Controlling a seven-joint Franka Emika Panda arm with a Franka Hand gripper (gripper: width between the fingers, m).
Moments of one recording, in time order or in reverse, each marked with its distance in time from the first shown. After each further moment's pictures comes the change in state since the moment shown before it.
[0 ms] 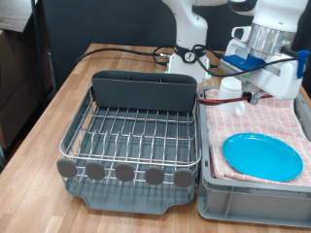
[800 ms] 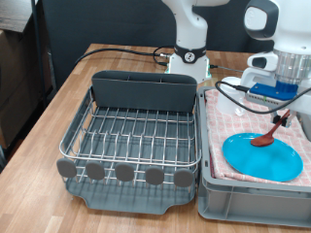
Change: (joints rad) arm 0.000 0.185 0.092 0.121 0.091 0.125 -0.522
